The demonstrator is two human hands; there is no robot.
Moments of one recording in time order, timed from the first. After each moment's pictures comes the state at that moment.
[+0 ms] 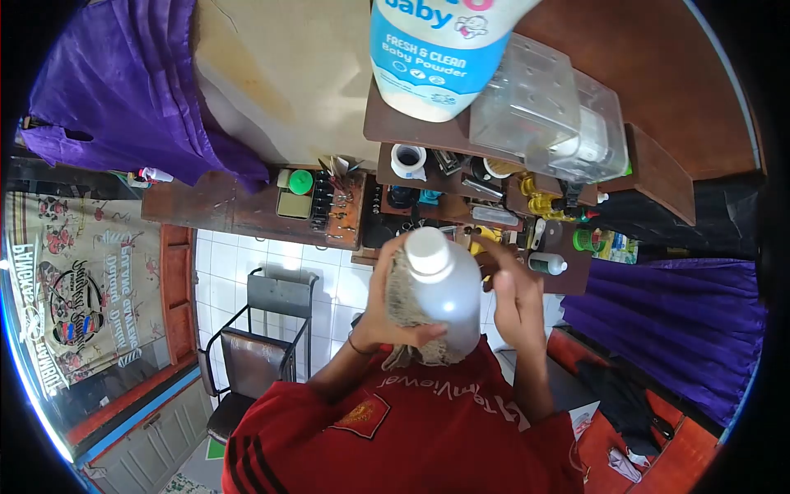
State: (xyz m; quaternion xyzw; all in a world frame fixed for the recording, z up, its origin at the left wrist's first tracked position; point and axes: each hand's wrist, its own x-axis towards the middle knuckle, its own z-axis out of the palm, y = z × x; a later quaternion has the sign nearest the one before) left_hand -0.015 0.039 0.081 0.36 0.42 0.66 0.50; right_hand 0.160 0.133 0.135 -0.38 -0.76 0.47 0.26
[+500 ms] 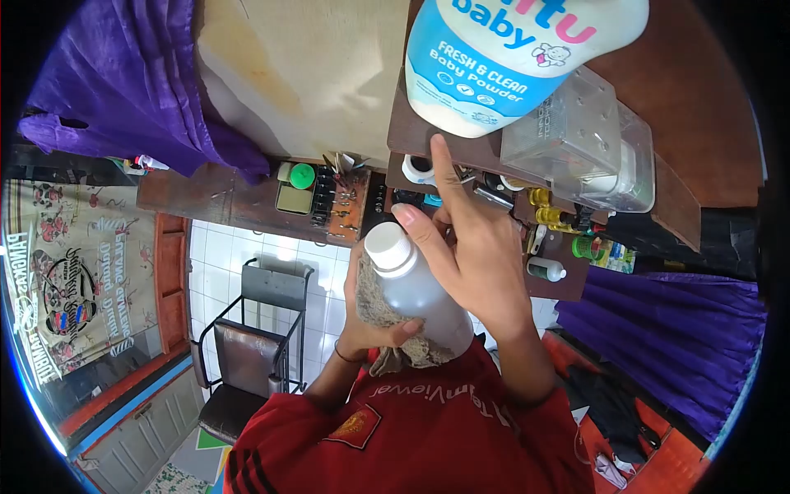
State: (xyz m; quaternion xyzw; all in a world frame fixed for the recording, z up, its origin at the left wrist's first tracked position) left_hand -0.041 0.030 0.084 0.24 0.47 0.70 0.47; right_hand 0.042 0.171 0.167 -0.33 -0.86 0.28 0.25
